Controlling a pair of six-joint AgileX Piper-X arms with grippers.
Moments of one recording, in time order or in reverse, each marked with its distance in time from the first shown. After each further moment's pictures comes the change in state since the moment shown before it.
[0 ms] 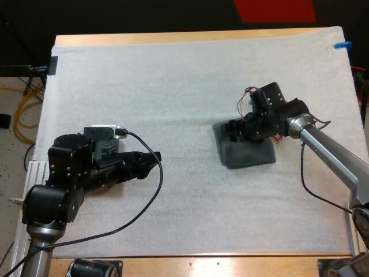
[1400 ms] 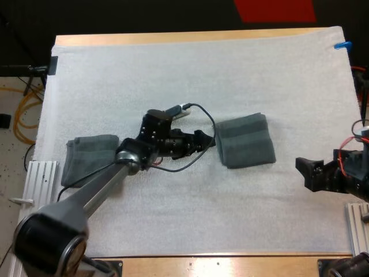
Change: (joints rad) left arm -0.275 0.798 0.047 -0.748 0.022 -0.367; right arm 0.000 -0.988 -0.005 0.590 0.323 -0.129
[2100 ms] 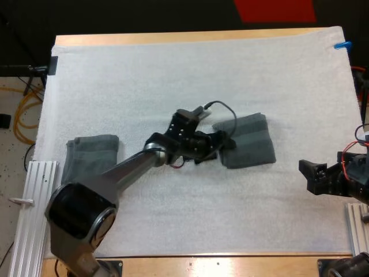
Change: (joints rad) left arm -0.115 0.227 -0.146 -0.053 0.014 -0.228; right arm 0.000 -0.022 0.000 0.017 0.026 0.000
